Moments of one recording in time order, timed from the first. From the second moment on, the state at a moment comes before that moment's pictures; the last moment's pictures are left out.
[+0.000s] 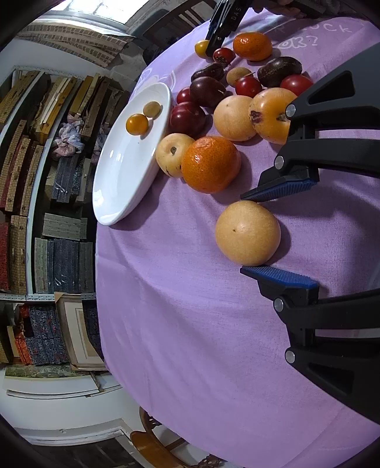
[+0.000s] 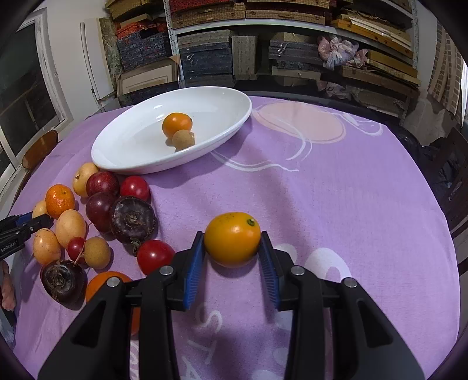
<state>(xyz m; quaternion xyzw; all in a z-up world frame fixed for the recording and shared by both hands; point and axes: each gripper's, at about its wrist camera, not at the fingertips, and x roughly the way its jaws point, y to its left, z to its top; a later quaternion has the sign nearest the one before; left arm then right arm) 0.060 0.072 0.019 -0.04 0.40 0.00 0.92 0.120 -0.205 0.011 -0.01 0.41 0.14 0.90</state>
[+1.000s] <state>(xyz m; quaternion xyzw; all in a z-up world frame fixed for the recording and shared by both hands) 0.242 0.009 0.050 0.02 0.42 -0.01 0.91 0.314 -0.117 0.044 -0.02 0.44 0.14 0.88</state>
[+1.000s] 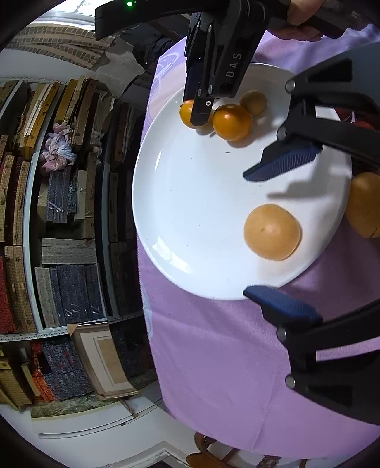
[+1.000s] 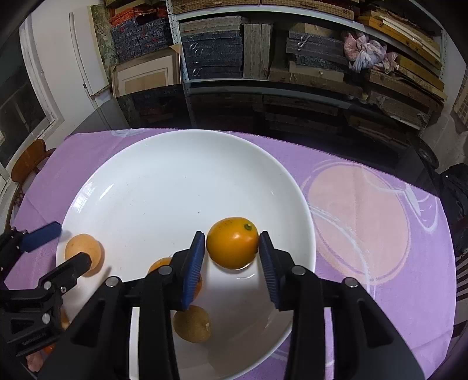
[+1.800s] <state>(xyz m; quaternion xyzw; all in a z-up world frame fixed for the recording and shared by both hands) 0.049 0.122 0.041 -0.13 0.38 0.06 0.92 0.105 -0.192 0.018 -0.04 0.39 0.18 0.90</state>
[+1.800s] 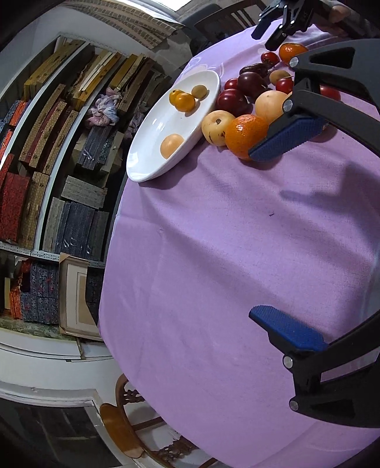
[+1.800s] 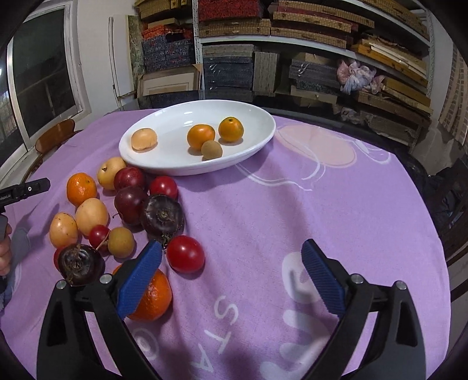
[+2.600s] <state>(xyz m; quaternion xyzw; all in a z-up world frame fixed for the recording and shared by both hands) 0.053 0.072 0.028 0.01 0.39 0.04 0.92 0.105 -0.193 0.013 -0.10 0.40 0.16 0.90</state>
